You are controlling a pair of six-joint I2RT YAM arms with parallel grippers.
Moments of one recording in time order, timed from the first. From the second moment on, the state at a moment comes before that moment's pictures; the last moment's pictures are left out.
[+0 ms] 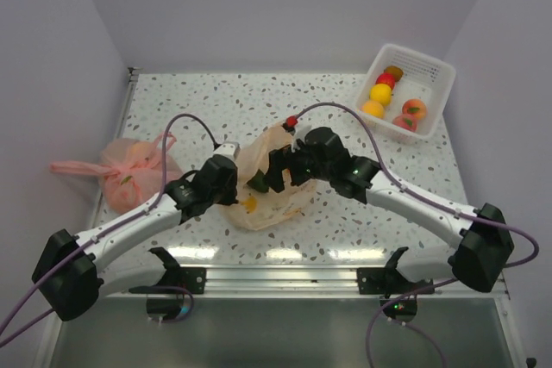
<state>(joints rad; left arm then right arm) -0.72 1.11 0.68 -0.41 -0.22 -0.50 0.82 1.27 1.01 -0.26 -0.12 0.37</state>
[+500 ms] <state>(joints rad) -0.72 1.01 0.62 -0.41 -0.30 -0.59 0.90 1.67 1.01 -0.06 0.00 0.39</state>
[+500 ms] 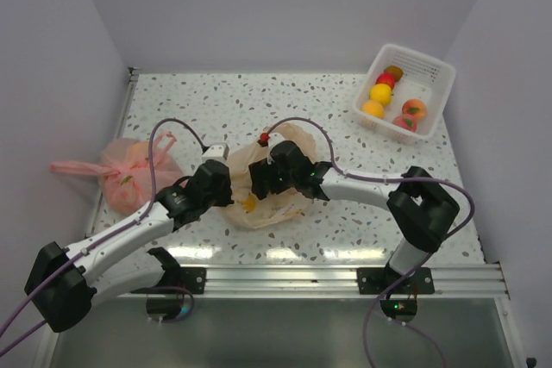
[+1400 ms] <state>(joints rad) -0.72 1.01 0.63 -0.41 -0.32 -0.56 0.89 1.66 1.01 -0.03 0.04 0.34</state>
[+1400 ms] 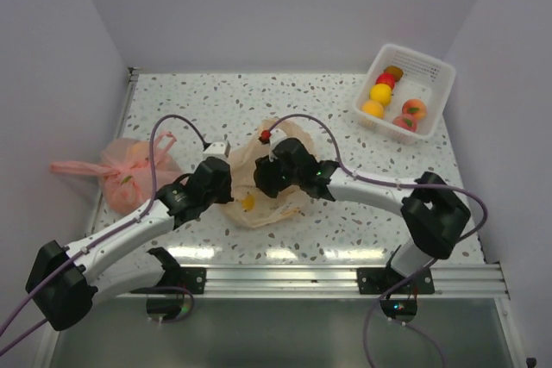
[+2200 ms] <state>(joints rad) -0.70 1.07 0.75 -0.36 -0.37 -0.21 0.32 1.31 1.28 -0.44 0.25 0.18</state>
